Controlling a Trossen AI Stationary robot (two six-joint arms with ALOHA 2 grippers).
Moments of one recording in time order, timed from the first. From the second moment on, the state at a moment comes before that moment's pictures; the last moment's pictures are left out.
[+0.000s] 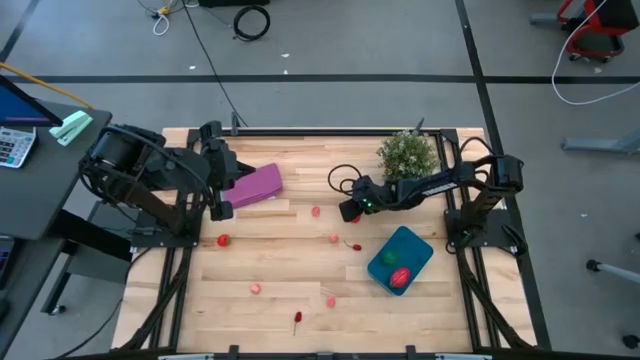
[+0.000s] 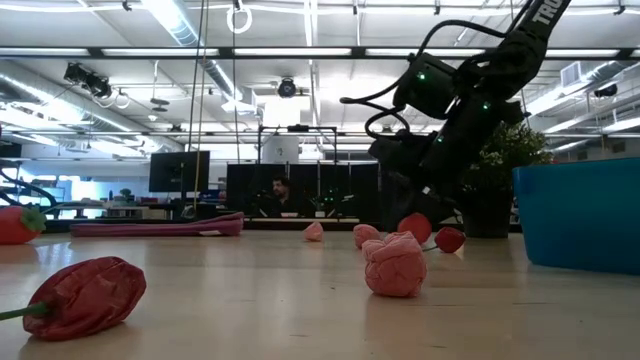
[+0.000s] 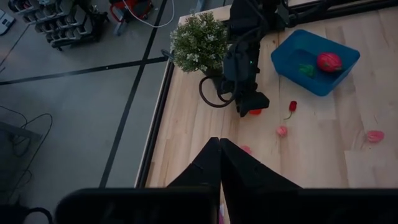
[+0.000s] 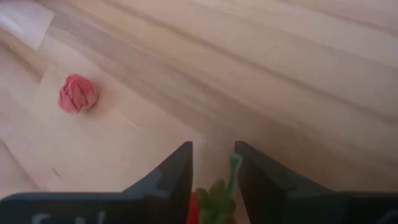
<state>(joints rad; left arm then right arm) -0.32 1.53 2.33 -1.57 -0.60 -0.09 -0.15 1.70 0.72 0.04 0.13 0.94</state>
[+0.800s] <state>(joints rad) -0.32 1.53 2.33 -1.57 -0.60 -0.13 -0.10 1.55 0.72 -0.06 0.06 0.91</state>
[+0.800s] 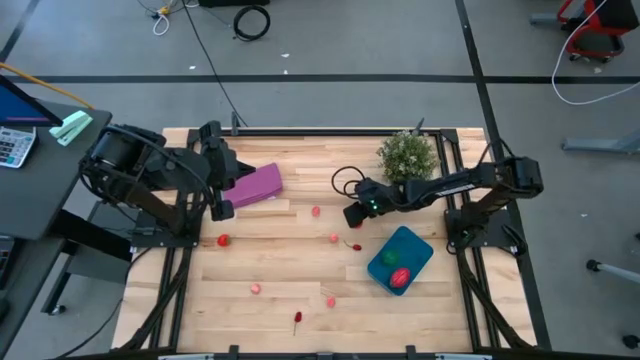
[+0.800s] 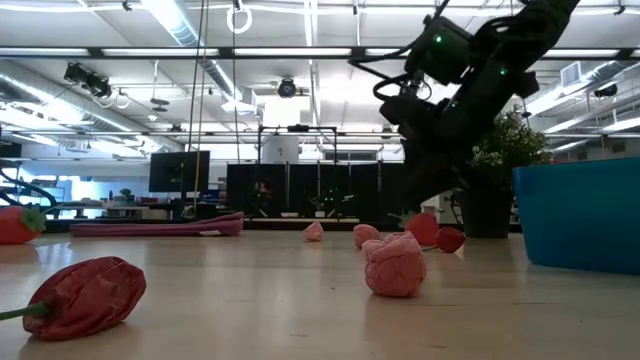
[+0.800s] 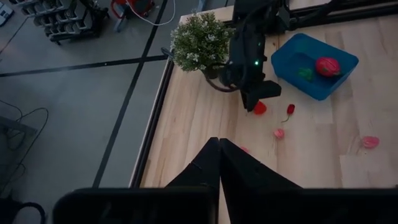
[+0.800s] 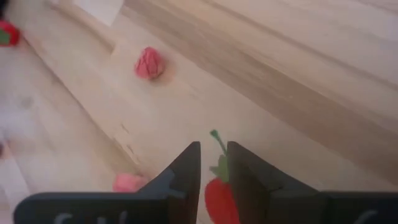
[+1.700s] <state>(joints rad) -0.32 1.53 2.33 -1.57 -0.60 -0.15 -0.08 1.57 0.72 -0.11 0.14 0.81</state>
